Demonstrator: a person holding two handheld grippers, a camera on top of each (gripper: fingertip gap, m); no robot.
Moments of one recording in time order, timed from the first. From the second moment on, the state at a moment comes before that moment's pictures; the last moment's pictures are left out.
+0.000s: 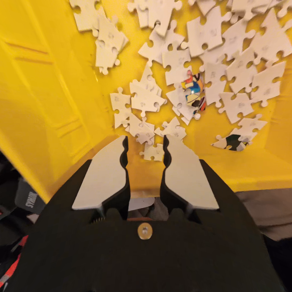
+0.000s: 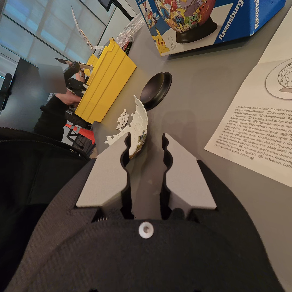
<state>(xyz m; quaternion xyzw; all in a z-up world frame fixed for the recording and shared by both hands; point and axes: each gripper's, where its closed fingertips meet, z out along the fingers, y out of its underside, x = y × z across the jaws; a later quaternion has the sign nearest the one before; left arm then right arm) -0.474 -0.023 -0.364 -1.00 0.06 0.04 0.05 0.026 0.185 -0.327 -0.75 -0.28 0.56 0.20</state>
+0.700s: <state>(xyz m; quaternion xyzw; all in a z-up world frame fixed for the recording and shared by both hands) -0.452 -0.017 -0.374 -0.99 0.13 -0.05 0.00 0.027 0.182 -0.321 -0.74 -0.29 0.58 0.19</state>
